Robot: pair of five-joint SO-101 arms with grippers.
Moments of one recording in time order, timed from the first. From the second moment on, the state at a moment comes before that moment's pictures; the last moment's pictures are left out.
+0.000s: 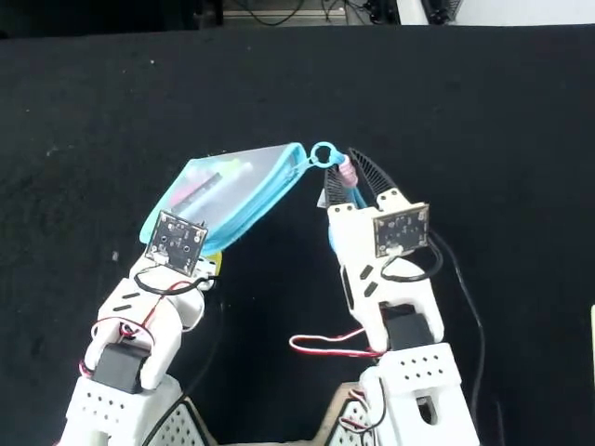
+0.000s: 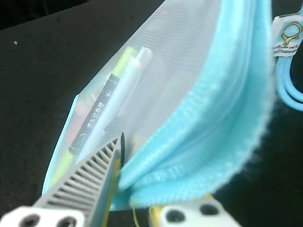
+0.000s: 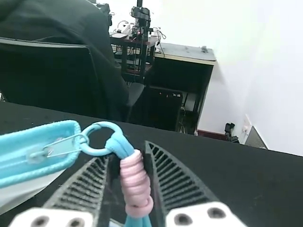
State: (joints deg) left arm 10.1 -95.4 86.4 43.9 -8.7; right arm -8.0 -71.0 87.3 -6.2 6.2
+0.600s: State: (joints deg) left arm 6.5 -104.2 86.6 49.9 -8.7; right arm -7.3 -71.0 87.3 -6.2 6.3
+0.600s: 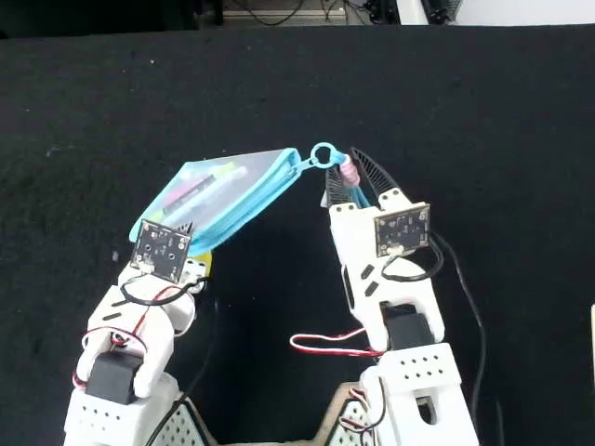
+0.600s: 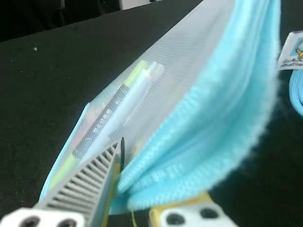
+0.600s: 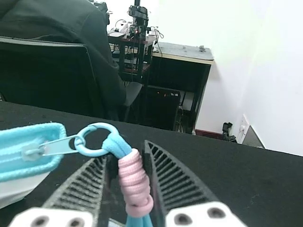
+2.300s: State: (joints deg) left arm 4.8 -104.5 86.6 51.1 -8.7; right arm -13.2 -71.0 74.5 25.1 6.2
